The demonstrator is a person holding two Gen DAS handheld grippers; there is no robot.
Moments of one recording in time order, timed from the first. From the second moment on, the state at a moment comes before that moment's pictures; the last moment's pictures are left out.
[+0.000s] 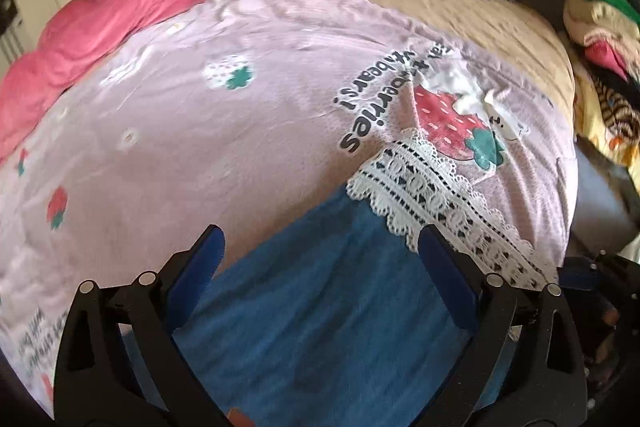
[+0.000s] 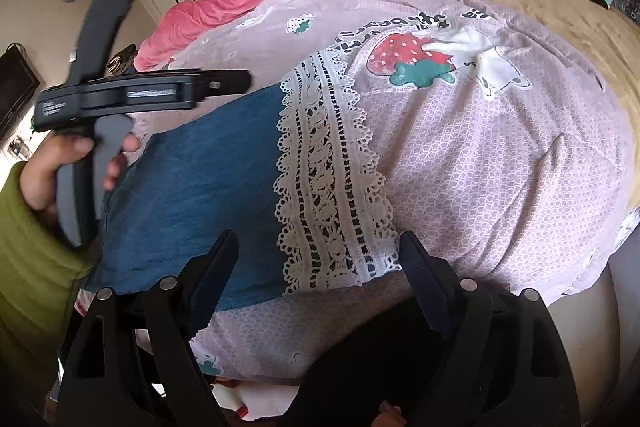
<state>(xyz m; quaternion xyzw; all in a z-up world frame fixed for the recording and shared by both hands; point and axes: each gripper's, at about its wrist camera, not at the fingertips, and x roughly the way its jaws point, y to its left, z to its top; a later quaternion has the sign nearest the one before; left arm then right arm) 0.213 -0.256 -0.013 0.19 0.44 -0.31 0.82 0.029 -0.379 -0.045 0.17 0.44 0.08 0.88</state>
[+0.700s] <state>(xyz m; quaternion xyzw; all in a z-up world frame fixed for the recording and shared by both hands) 0.250 -0.284 -0.058 0.15 0.49 -0.40 0.76 0.062 -0.363 -0.058 0.20 0.45 0.15 0.86</state>
